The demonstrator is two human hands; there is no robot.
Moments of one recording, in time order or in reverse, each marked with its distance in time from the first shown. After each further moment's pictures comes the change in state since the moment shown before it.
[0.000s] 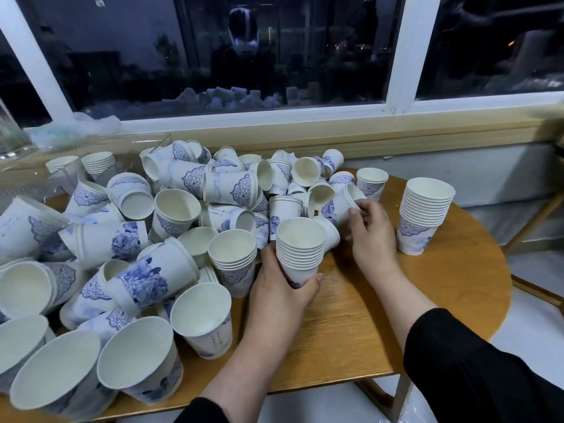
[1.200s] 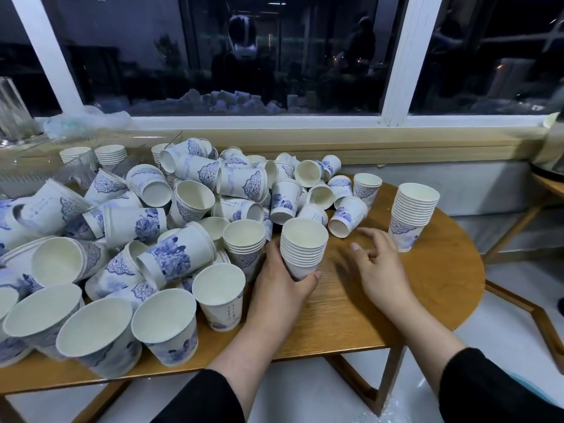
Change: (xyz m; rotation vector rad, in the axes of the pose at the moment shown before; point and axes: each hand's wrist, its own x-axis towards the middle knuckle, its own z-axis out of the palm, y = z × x) left_hand -0.016 0.003 -0.017 -0.029 -0.051 0.008; right_hand -0.069 -0.021 -0.047 -0.129 -0.130 -0.046
